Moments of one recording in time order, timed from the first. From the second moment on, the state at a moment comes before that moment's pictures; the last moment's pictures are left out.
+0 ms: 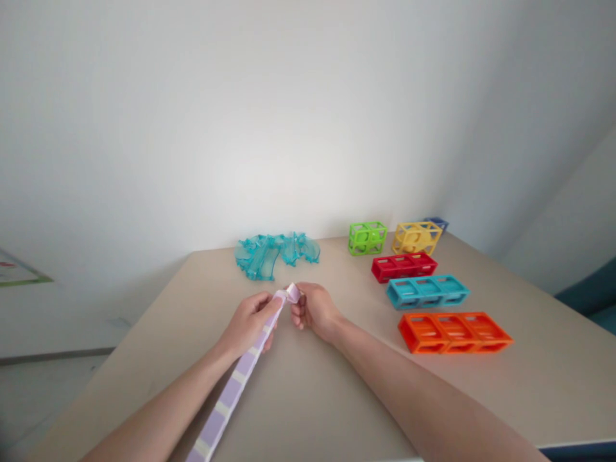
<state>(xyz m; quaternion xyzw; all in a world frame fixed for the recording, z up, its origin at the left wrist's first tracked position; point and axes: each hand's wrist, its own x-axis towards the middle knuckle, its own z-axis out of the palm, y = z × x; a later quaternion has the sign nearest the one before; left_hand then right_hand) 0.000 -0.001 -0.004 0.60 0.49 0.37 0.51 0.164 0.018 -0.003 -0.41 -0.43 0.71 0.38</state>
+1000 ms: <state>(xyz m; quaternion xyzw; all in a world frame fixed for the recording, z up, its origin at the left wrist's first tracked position) -0.005 -0.003 0.003 0.57 0.40 0.38 0.61 0.169 0.023 -0.002 -0.47 -0.40 0.71 0.33</state>
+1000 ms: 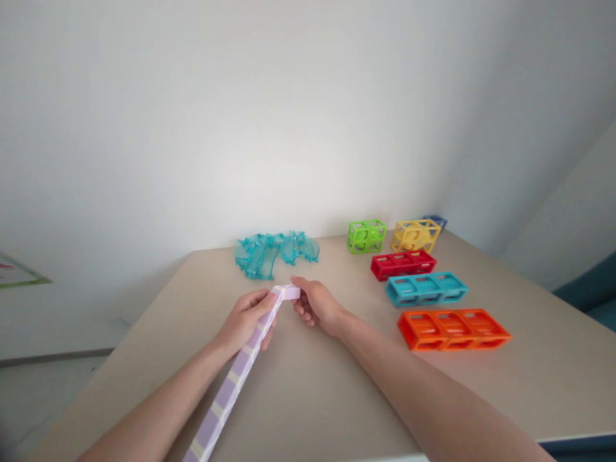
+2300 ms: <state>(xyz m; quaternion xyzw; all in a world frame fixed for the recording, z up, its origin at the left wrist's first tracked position) -0.012 0.003 0.002 0.37 0.32 0.30 0.82 0.184 0.018 0.006 -0.33 -0.77 0.35 0.41</state>
